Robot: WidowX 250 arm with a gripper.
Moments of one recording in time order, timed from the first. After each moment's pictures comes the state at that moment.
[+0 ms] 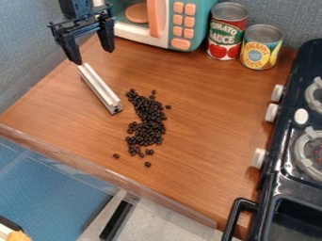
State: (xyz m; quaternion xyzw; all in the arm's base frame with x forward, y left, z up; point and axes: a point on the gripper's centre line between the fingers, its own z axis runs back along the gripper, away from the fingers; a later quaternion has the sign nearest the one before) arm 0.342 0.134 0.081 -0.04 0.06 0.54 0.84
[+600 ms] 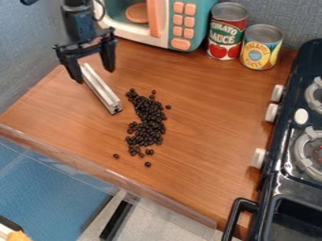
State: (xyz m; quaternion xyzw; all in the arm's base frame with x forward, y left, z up) arm 0.342 0.133 0.044 -0.02 0.05 0.52 0.85
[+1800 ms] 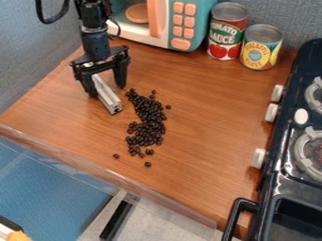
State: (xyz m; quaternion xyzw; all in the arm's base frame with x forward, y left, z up) arm 0.354 0.130 0.009 0.00 0.03 0.49 0.87
